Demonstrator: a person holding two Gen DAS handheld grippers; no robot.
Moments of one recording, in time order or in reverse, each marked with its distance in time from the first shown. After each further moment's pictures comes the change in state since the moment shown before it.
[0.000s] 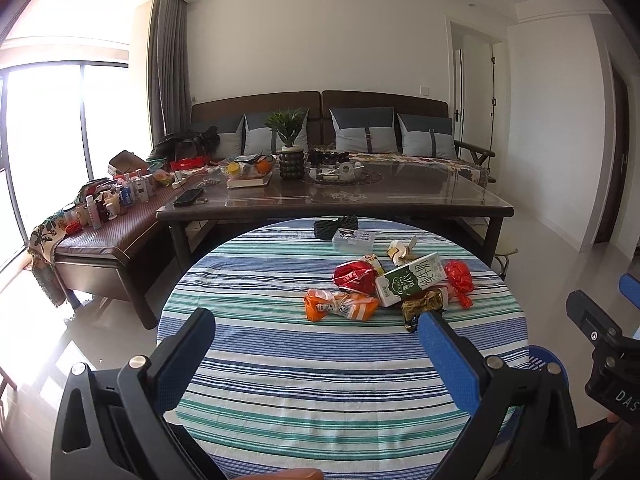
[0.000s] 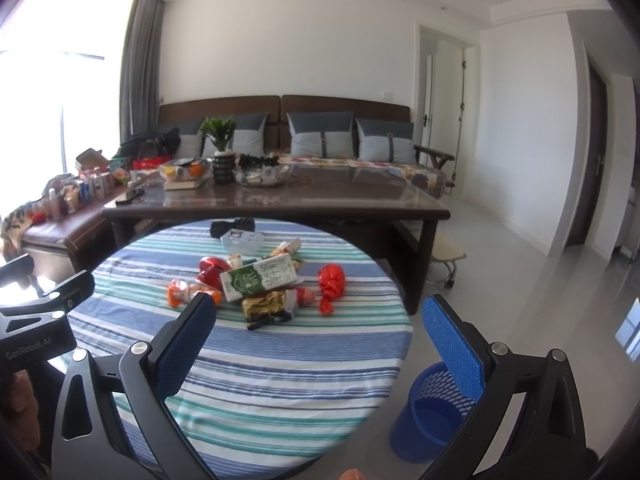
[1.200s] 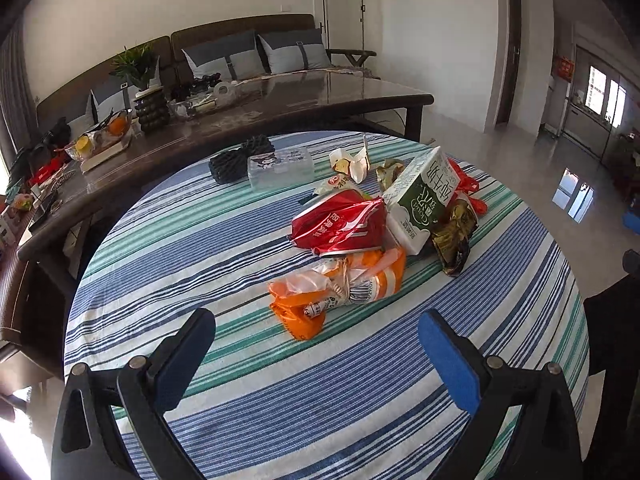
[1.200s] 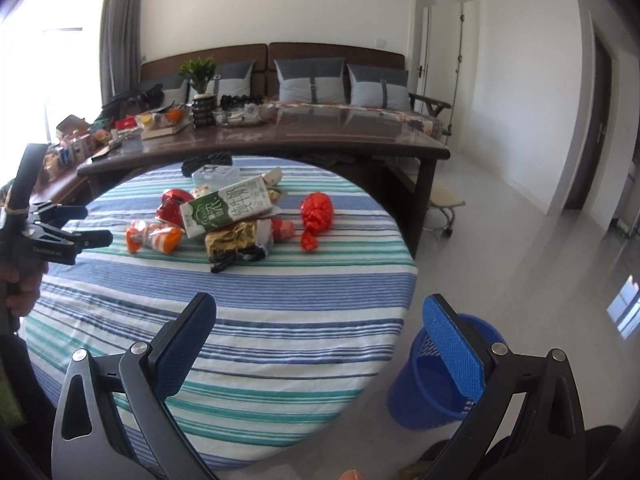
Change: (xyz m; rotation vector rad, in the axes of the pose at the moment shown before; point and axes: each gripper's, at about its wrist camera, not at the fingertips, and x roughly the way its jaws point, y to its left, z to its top) left arm 0.224 0.030 -0.001 0.396 0.276 -0.436; right arm 0.067 -0.018 -0.051 0.020 0.198 -0.023
